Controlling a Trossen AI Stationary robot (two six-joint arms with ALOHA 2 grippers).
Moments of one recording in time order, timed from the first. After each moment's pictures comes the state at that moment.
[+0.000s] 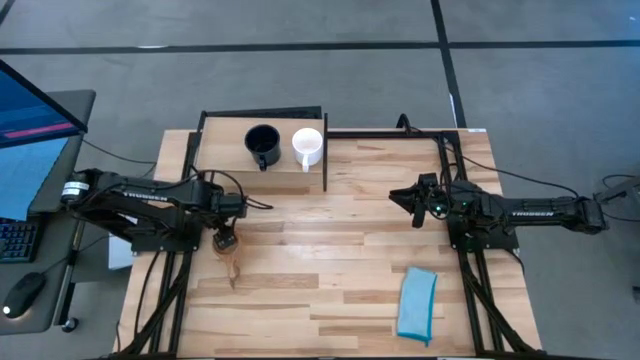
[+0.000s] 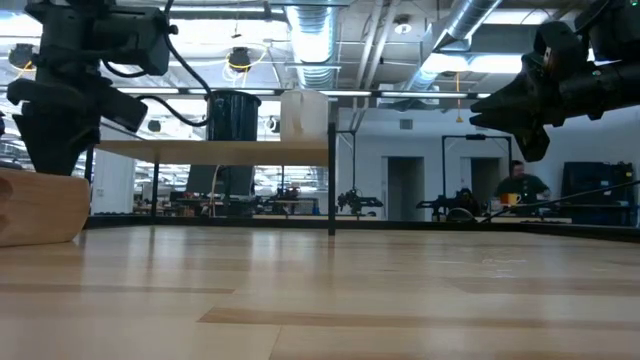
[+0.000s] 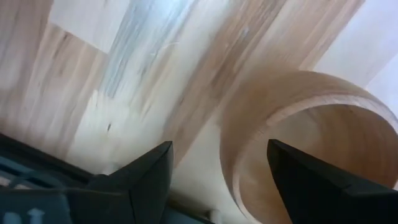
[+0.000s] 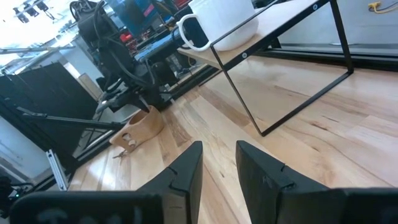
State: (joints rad) left arm 0.05 1.09 0.64 -1.10 0.01 -0.50; right arm -0.14 0.43 0.08 0.22 0.08 0.50
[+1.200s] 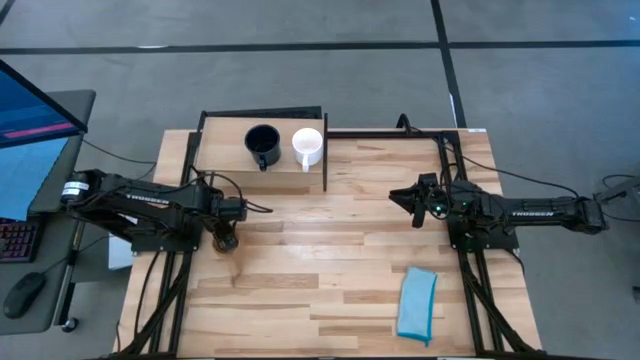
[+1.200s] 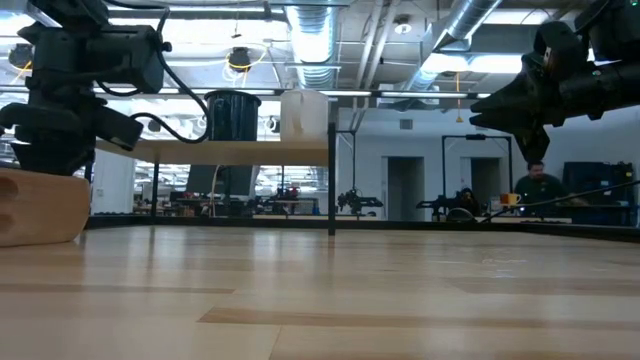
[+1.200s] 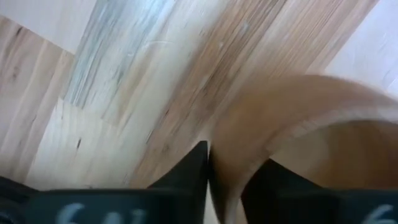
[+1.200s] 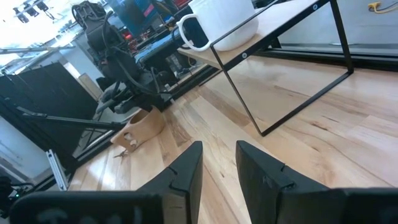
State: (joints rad) left arm 0.05 1.09 0.53 -0.95 0.04 -0.52; right arm -0.14 0.43 0.08 0.22 0.08 0.50
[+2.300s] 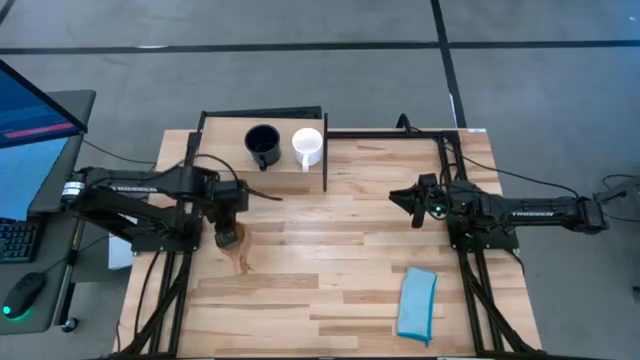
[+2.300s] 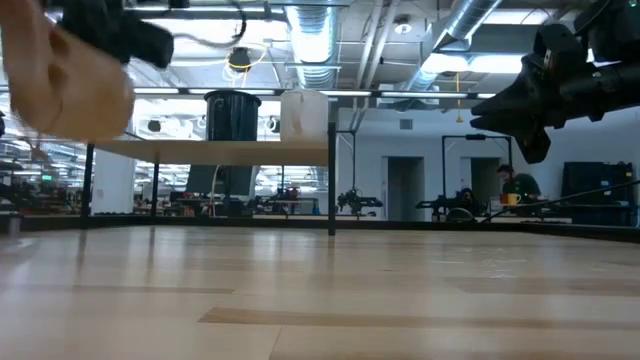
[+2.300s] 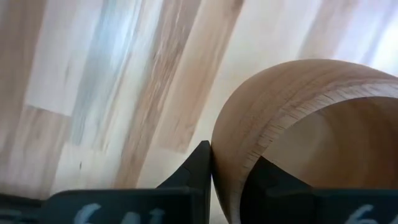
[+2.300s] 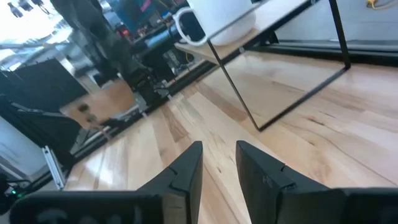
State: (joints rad) left arm 0.05 1.09 0.92 -1.20 0.16 -0.36; right arm -0.14 0.43 0.08 0.20 0.08 0.50
